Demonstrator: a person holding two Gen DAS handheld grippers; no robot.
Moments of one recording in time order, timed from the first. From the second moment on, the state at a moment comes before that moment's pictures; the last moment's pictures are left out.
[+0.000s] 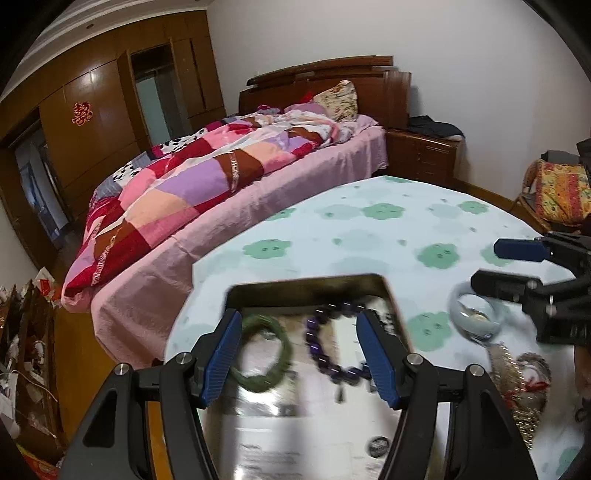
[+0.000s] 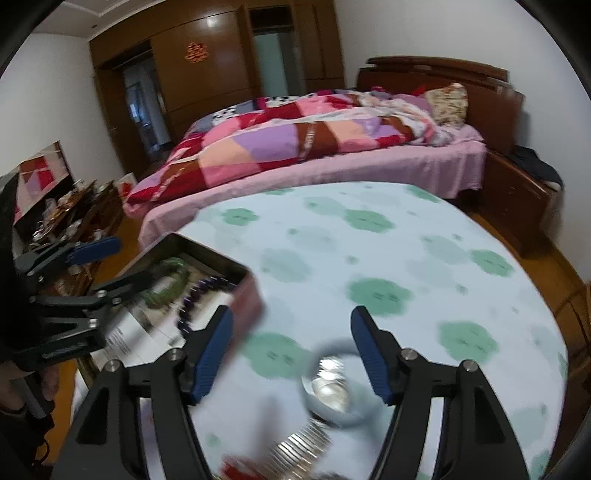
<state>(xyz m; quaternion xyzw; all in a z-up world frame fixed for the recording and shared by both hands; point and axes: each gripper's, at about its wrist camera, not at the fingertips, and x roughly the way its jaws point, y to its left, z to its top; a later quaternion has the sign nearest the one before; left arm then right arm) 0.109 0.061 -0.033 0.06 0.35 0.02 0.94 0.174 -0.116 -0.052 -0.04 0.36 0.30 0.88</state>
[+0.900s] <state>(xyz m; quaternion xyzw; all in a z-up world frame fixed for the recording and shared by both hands) 0.073 -0.029 -0.046 0.06 0.35 -0.05 0.93 0.135 -0.211 -0.105 0.01 0.41 0.23 0.88</state>
